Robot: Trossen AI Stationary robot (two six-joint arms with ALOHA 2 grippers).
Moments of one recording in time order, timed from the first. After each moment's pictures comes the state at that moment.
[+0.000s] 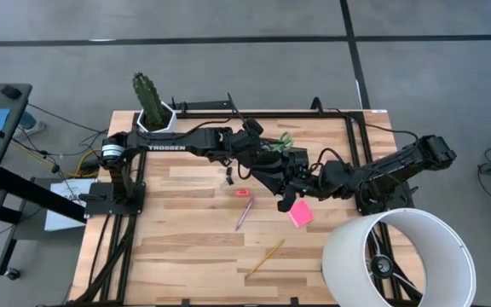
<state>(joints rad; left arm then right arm) 0.15 1.85 1.61 -0.71 -0.56 1.21 0.27 1.39 0.91 0.76 0.39 0.39</state>
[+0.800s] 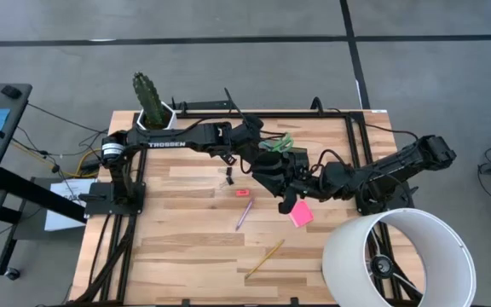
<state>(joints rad) 0.18 1.85 1.61 -0.65 -0.46 1.14 0.29 1.39 0.91 0.76 0.39 0.39</state>
